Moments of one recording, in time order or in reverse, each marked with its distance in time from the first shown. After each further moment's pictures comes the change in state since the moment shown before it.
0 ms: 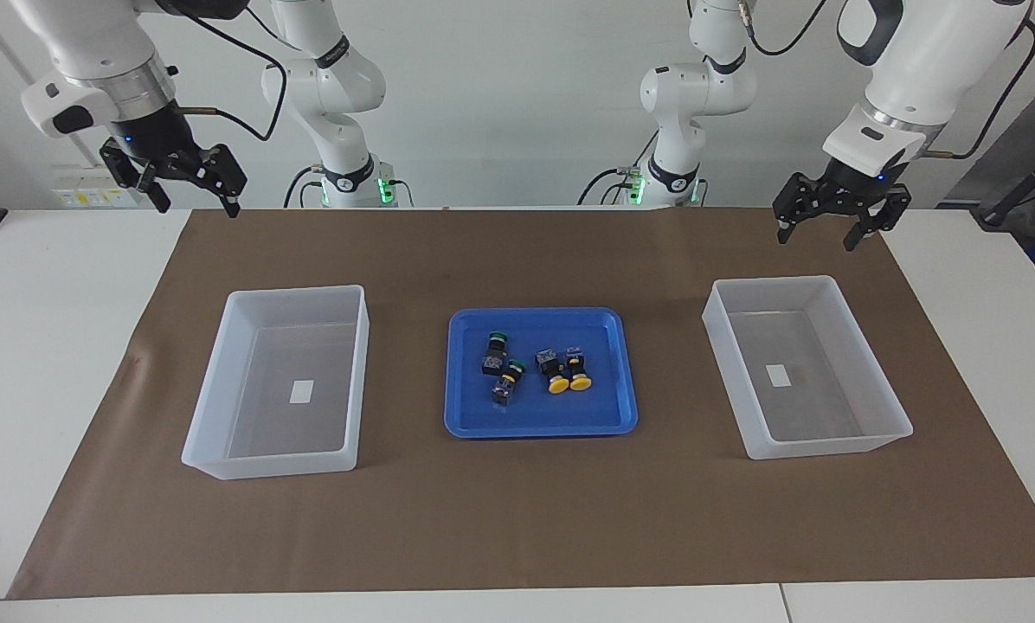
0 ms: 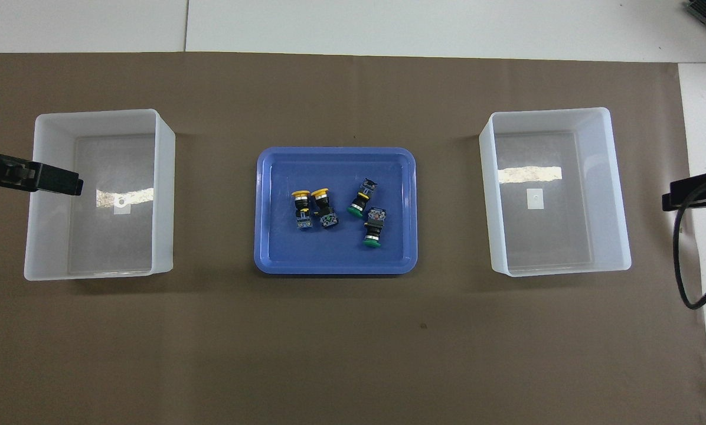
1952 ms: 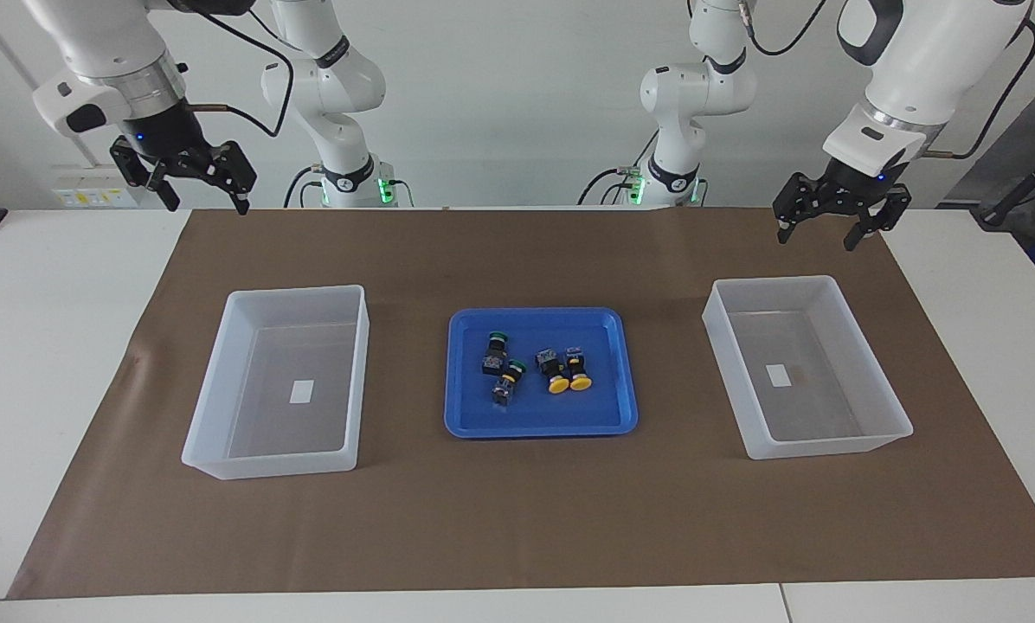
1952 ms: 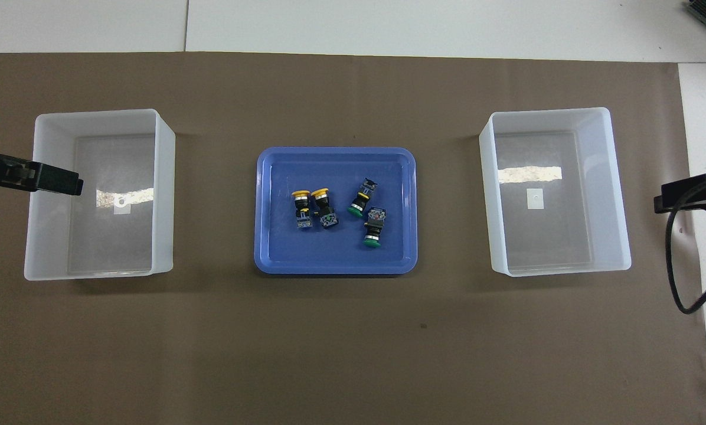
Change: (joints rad) left arm 0.000 0.000 0.000 0.000 0.000 0.000 0.000; right arm 0.021 0.000 0.000 0.007 0.005 -0.015 0.000
